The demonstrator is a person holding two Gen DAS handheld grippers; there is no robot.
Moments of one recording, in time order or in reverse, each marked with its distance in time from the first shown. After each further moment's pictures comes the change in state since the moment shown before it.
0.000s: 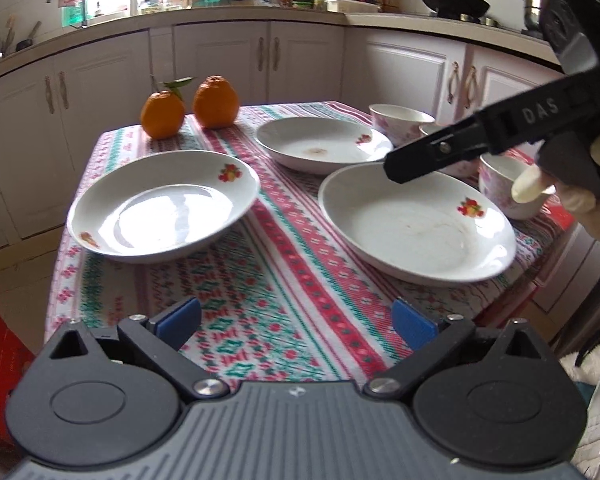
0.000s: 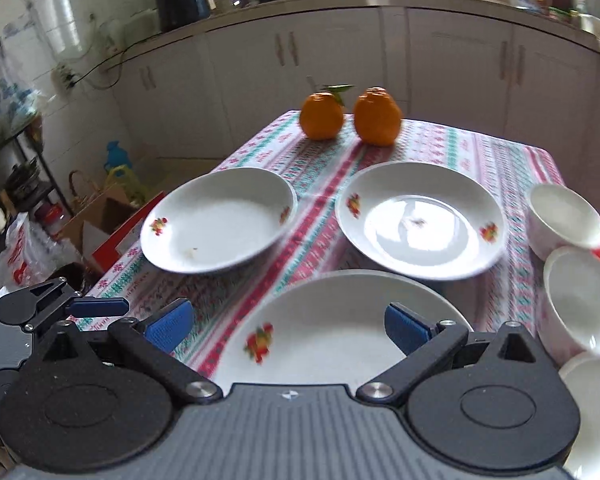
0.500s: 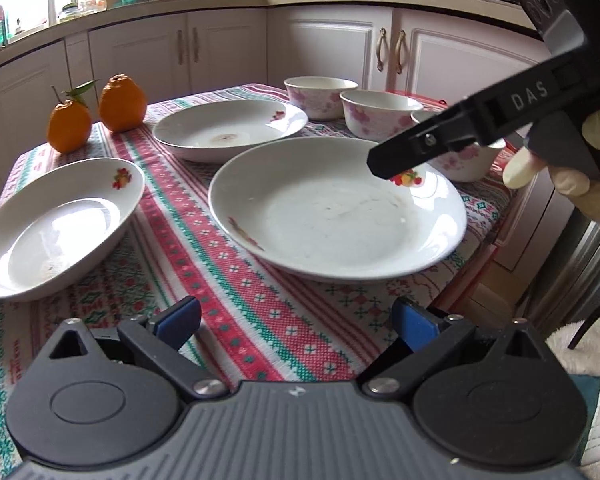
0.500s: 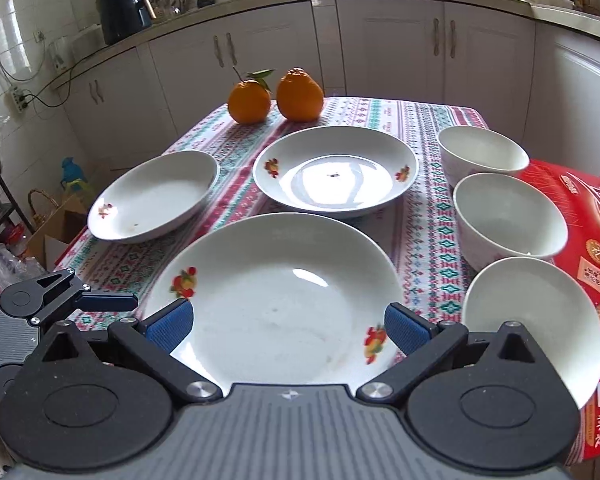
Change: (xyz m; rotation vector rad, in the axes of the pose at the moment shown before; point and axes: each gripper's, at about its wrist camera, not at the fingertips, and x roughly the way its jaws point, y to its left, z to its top) left arm 0.041 -0.042 0.001 0.149 0.039 -0.148; right arm -0.016 -0.041 -0.030 0.091 0.027 -0.108
